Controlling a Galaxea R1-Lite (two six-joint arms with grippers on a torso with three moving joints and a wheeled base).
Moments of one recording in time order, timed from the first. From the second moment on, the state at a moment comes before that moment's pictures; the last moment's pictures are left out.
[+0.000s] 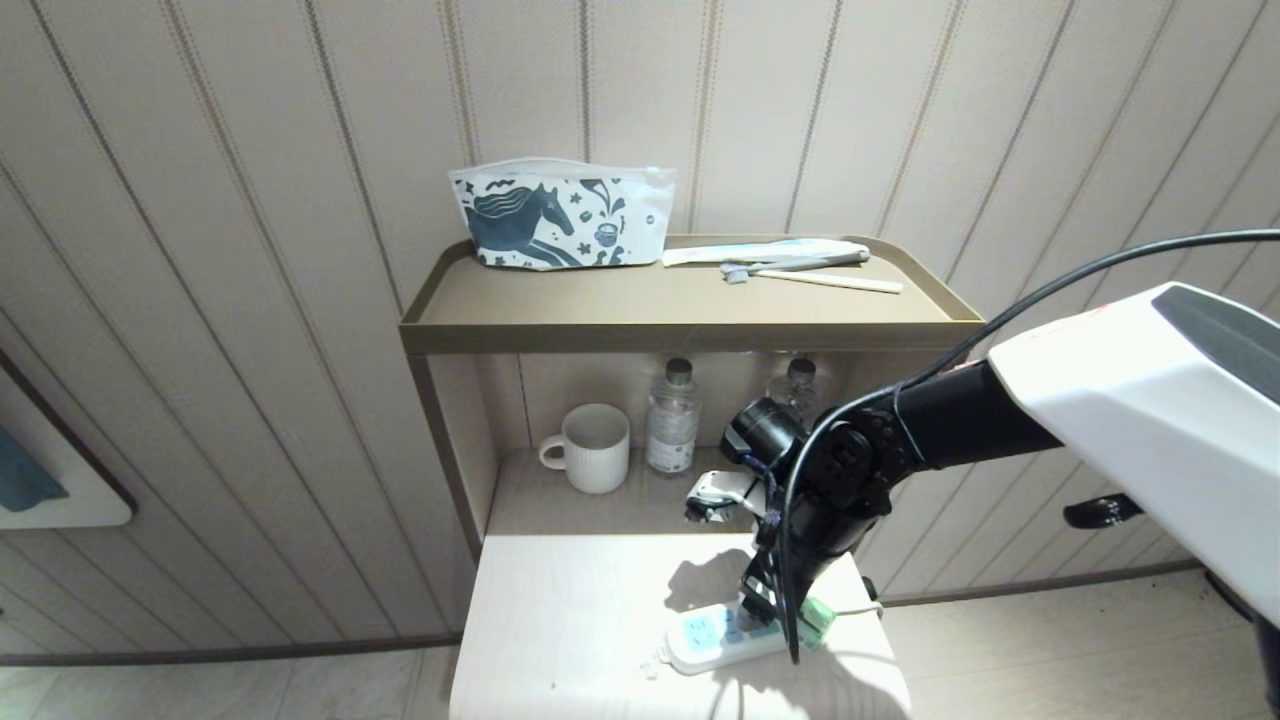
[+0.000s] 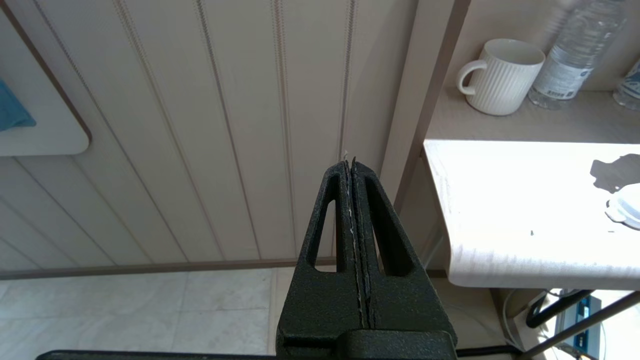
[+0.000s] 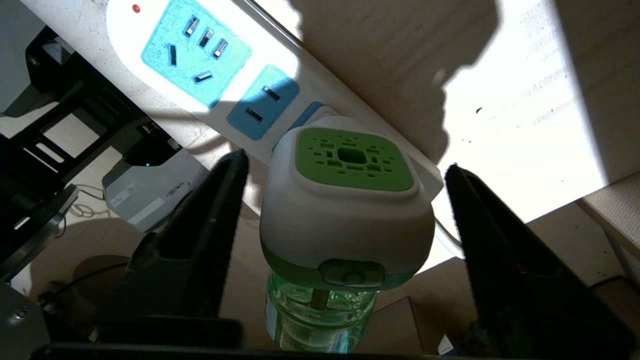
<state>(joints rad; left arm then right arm) 0.00 0.00 -0.02 0.05 -0.01 0.00 0.54 2.17 -1.42 0.50 -0.02 -0.36</state>
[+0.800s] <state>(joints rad) 0.00 0.01 -0.05 0.06 -0.01 0.01 0.54 2.17 -1.42 0.50 -0.02 -0.37</state>
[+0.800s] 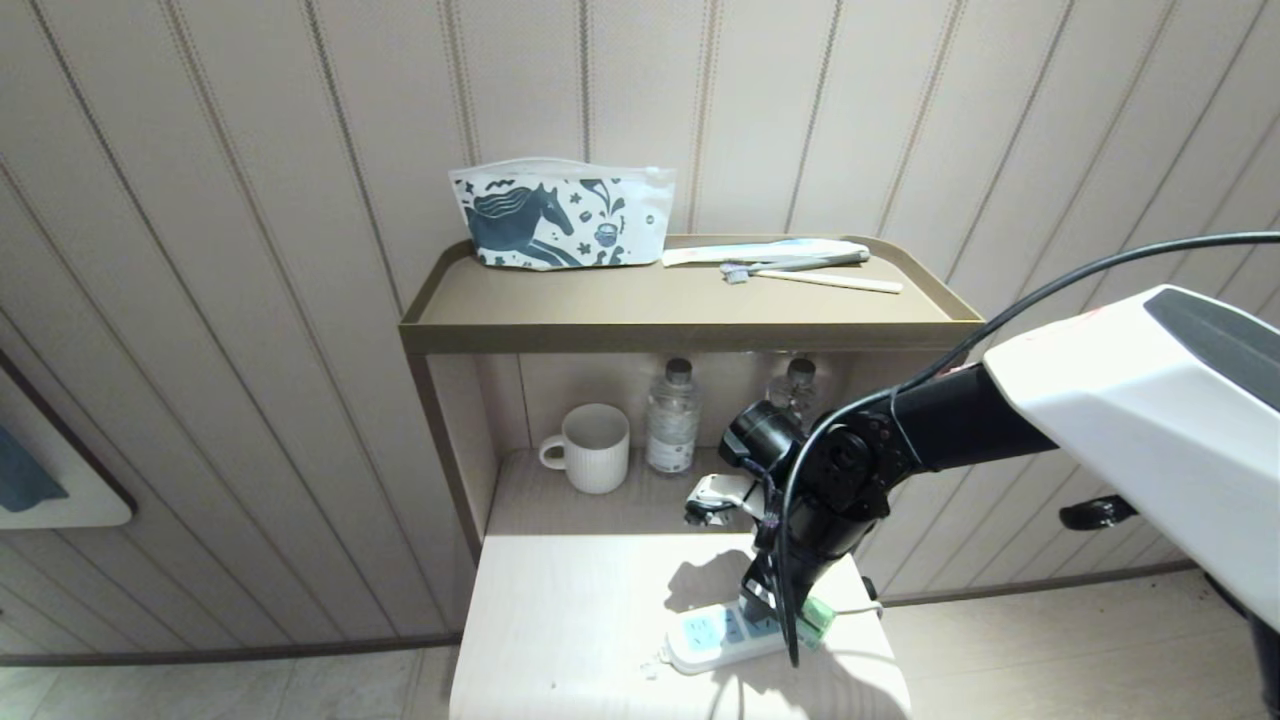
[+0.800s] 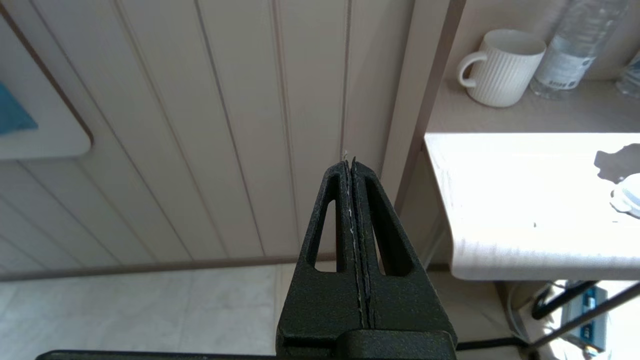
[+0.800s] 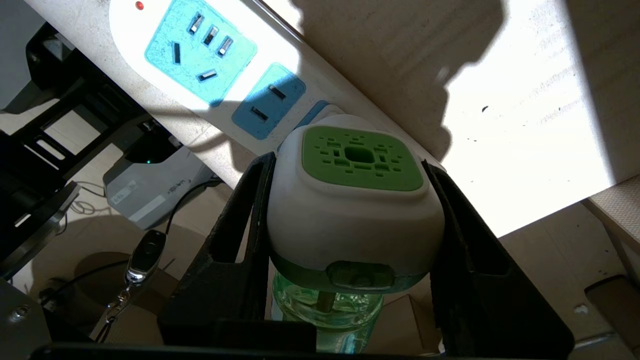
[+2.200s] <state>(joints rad) -0.74 1.54 -0.35 -0.95 0.13 -0.15 0.54 2.14 -1.42 0.50 -0.02 -0.36</state>
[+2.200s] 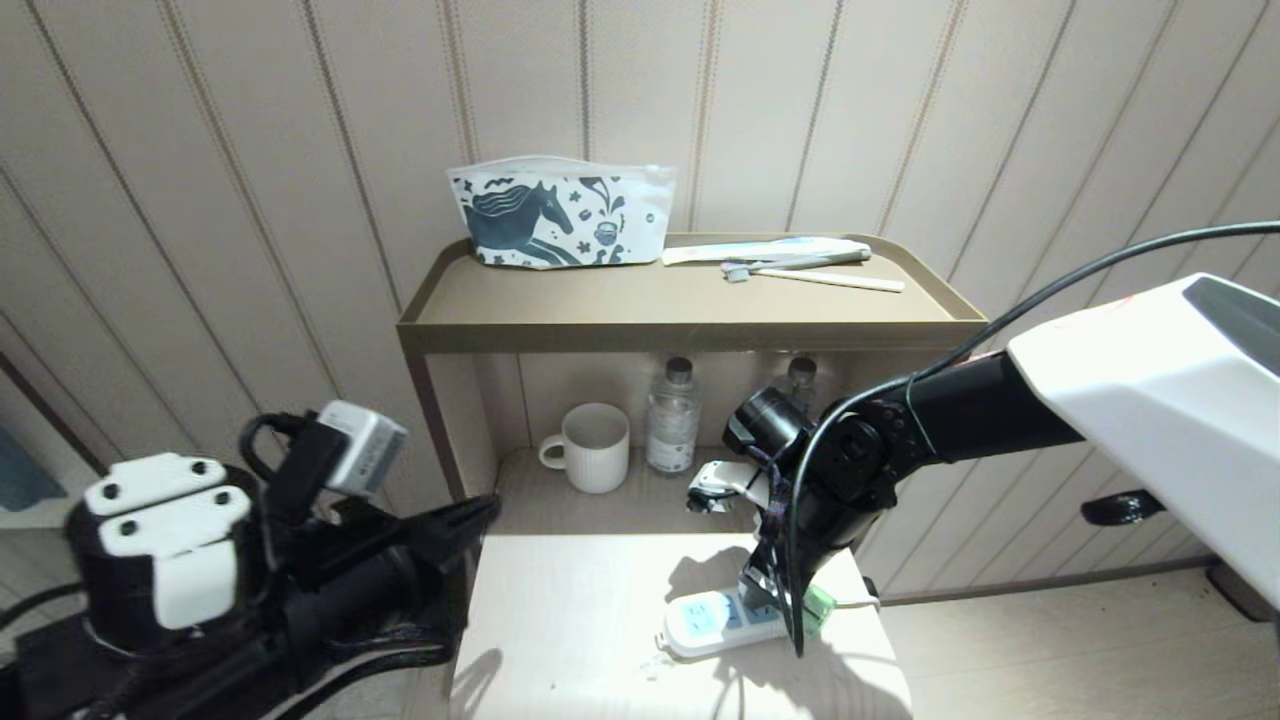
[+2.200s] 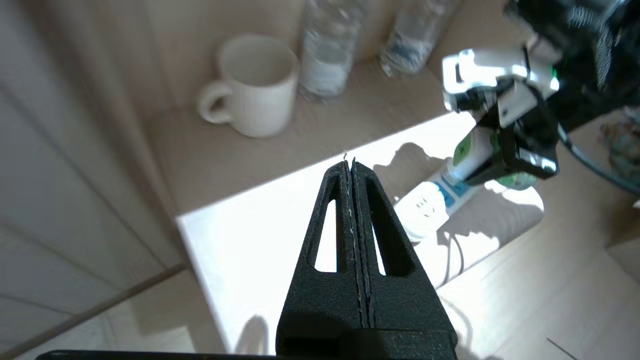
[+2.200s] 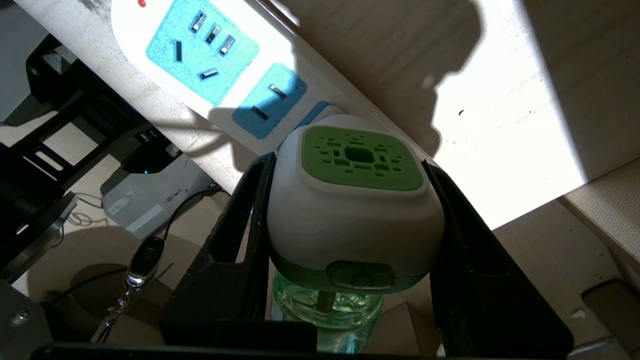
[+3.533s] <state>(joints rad) -1.15 2.25 -0.68 -1.09 0.38 -0.20 0.53 2.11 -1.41 0.50 -0.02 -0.36</state>
